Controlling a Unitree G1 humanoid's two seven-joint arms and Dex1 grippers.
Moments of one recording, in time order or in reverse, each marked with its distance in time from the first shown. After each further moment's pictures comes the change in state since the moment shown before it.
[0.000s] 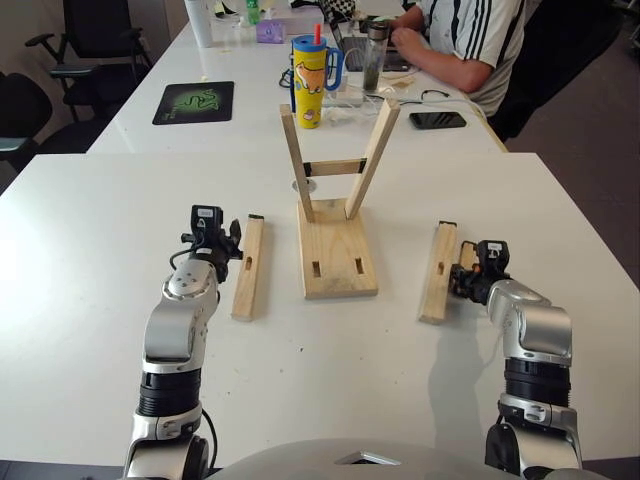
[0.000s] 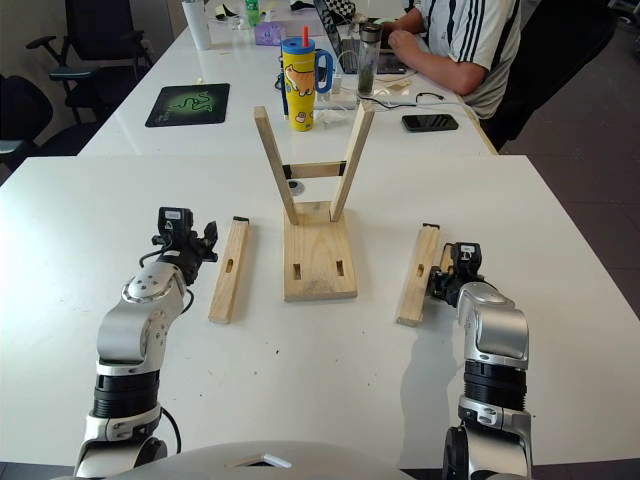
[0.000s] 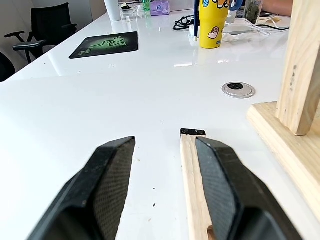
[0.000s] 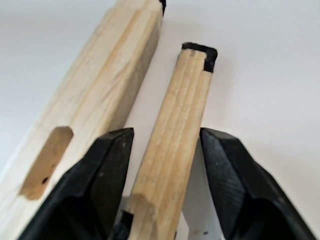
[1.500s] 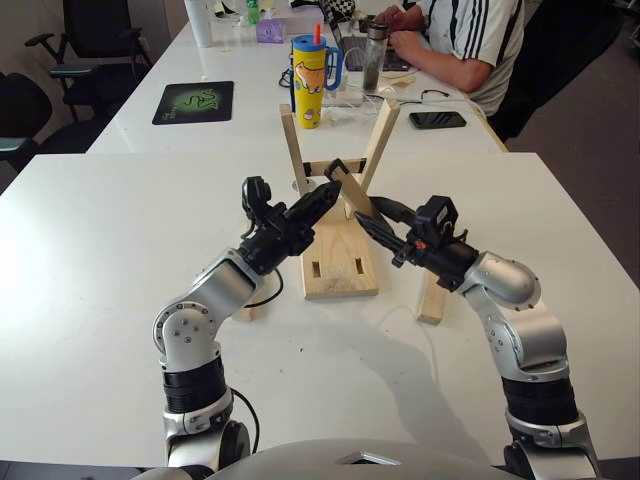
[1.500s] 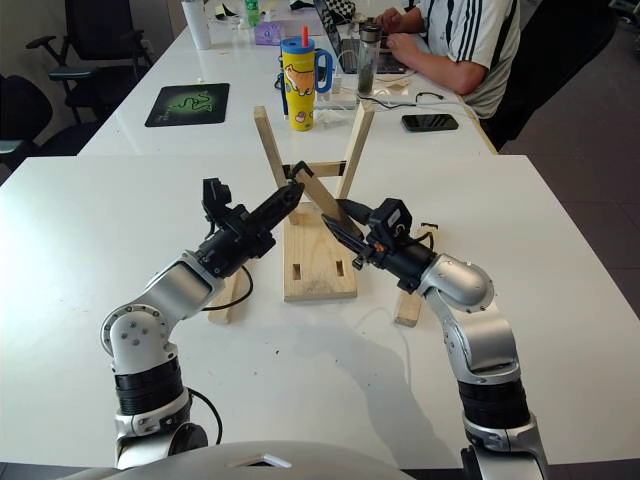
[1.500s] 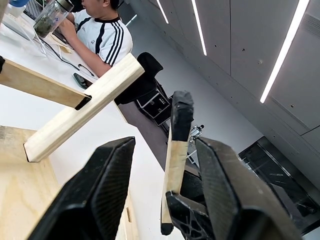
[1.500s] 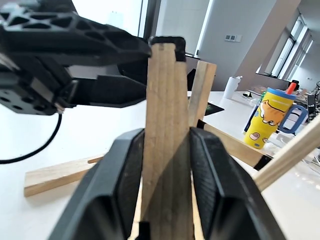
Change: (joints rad) left arm -0.069 -0.234 0.133 -0.111 -1.091 0.206 -0.016; right arm 0.066 -0.104 0.333 -0.351 0.257 -0.695 0.518
